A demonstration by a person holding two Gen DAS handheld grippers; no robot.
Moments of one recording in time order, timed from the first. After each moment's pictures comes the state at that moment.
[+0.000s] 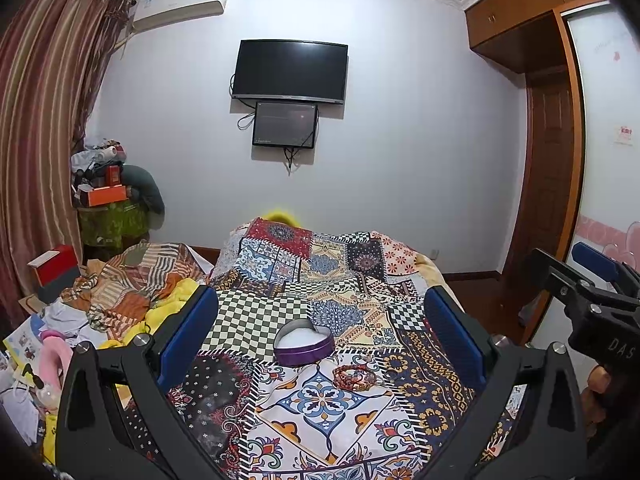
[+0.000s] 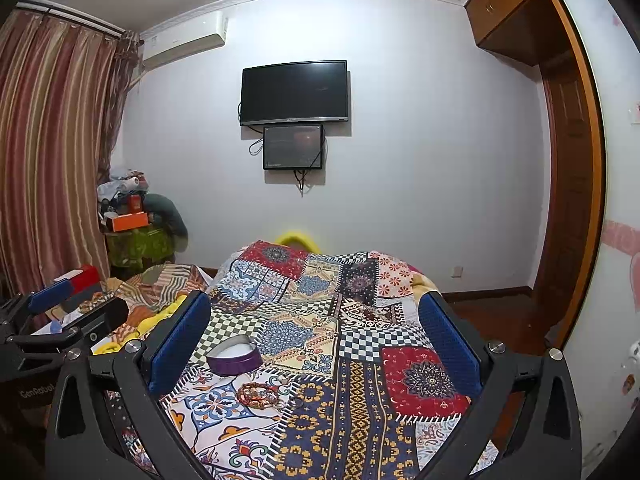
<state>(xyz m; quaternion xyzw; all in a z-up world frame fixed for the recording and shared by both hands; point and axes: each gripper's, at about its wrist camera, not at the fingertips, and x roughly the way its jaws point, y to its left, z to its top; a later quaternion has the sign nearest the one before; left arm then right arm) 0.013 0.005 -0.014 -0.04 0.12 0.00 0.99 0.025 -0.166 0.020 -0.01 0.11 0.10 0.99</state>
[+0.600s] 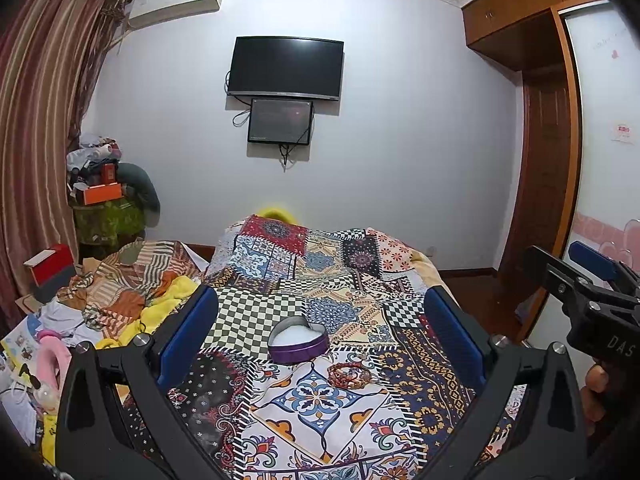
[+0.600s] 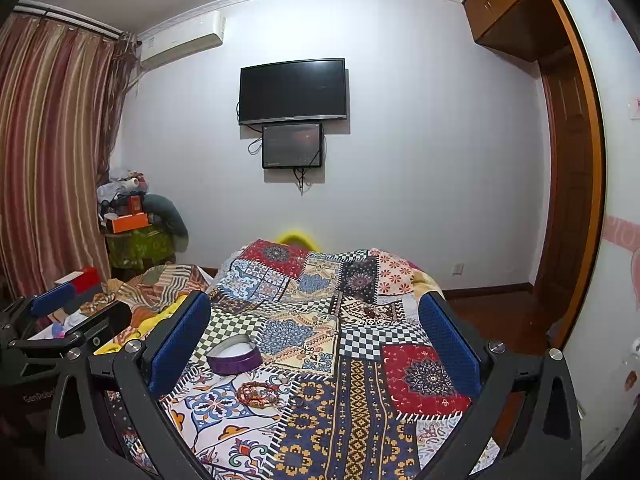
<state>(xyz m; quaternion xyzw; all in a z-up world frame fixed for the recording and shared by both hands) 0.016 0.003 -0.014 -0.05 0.13 -0.01 0.99 0.025 -0.167 0.021 -0.01 0.11 0.10 0.99</state>
